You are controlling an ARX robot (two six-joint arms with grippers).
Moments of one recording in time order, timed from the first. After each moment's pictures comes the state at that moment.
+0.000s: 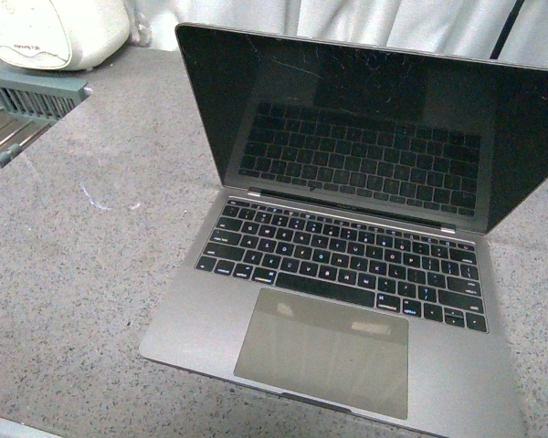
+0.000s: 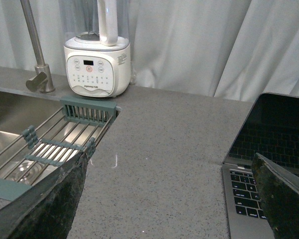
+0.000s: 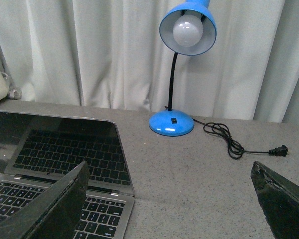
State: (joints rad) left arm 0.00 0.00 0.02 0.00 0.00 0.00; right arm 0.00 0.00 0.01 0.00 0.00 0.00
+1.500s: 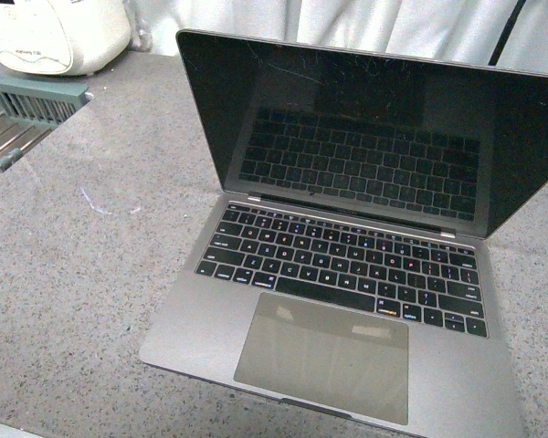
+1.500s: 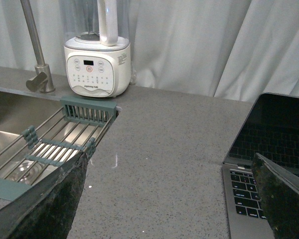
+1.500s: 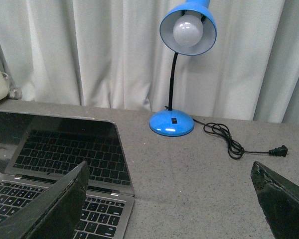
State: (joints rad) left arm 0.00 0.00 0.02 0.00 0.00 0.00; right arm 0.00 0.00 0.01 0.00 0.00 0.00
